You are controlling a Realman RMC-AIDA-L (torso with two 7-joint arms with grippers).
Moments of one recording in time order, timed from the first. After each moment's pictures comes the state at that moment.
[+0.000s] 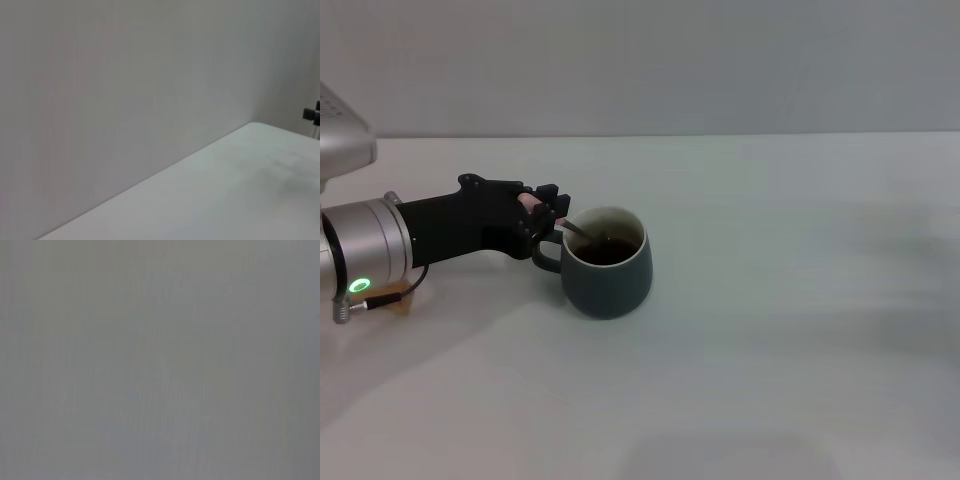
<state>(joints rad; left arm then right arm) -0.45 -1.41 -0.61 -1.27 2.89 0.37 -0.76 0.43 2.08 1.71 0.24 -2.91 -0.90 0.01</state>
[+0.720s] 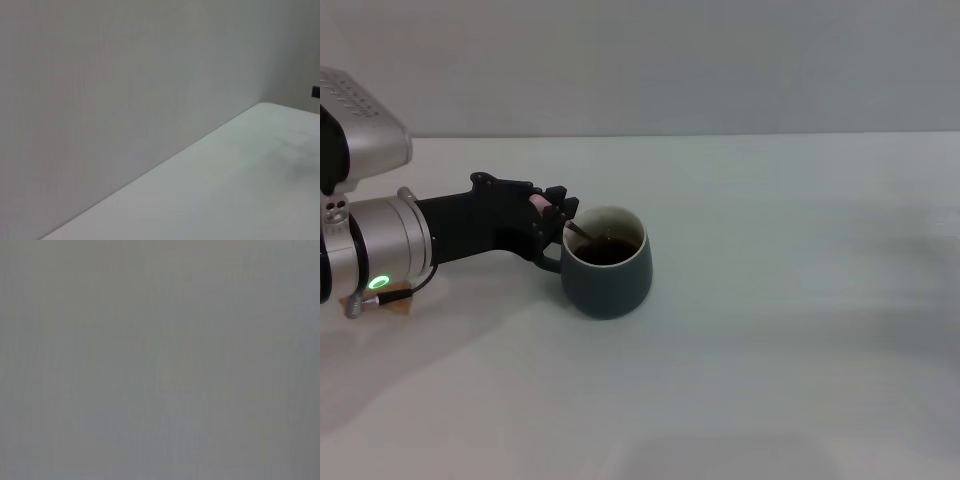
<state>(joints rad) -0.46 -1.42 -0.61 -1.34 2.89 0.22 -0.70 0.43 2.08 1.71 0.24 -2.91 -0.90 0.01</state>
